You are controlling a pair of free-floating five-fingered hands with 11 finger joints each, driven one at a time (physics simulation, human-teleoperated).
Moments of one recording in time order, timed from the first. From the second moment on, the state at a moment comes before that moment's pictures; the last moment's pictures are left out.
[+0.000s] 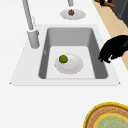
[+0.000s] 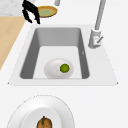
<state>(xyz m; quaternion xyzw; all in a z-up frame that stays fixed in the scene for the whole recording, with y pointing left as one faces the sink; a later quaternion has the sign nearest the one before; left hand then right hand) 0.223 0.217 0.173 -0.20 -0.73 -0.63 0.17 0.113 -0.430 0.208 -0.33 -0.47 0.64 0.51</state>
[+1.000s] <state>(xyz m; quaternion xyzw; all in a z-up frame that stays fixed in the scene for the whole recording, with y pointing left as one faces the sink) 0.223 0.217 0.173 -0.20 -0.73 -0.63 0.17 0.136 -0.391 0.295 -0.39 -0.41 0.61 0.55</state>
